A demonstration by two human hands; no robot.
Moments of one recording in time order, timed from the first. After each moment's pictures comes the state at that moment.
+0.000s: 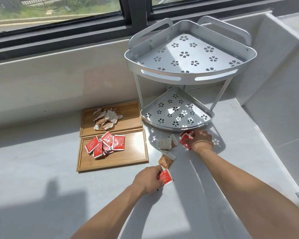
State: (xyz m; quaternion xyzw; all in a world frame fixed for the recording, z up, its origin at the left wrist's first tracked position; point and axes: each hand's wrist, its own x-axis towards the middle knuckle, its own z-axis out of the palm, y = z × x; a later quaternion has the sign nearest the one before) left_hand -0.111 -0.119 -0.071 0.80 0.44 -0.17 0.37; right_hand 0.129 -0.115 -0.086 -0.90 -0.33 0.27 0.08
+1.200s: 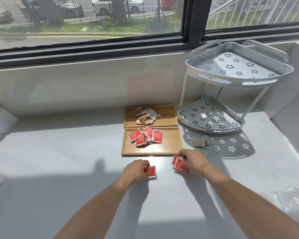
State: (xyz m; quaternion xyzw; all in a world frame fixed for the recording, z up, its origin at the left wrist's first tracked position) left_hand -0.291 -0.091 -0.044 0.80 0.51 -0.12 0.28; right_hand -0.048 -0.144 -0.021 -0.76 -0.57 0.31 0.00
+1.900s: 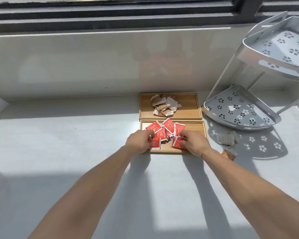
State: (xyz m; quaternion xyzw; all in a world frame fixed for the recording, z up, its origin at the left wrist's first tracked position) left_hand -0.335 0.037 -0.050 0.81 0.51 -0.08 0.28; right_hand -0.117 -0.041 -0.043 -0.76 -0.59 0.26 0.02
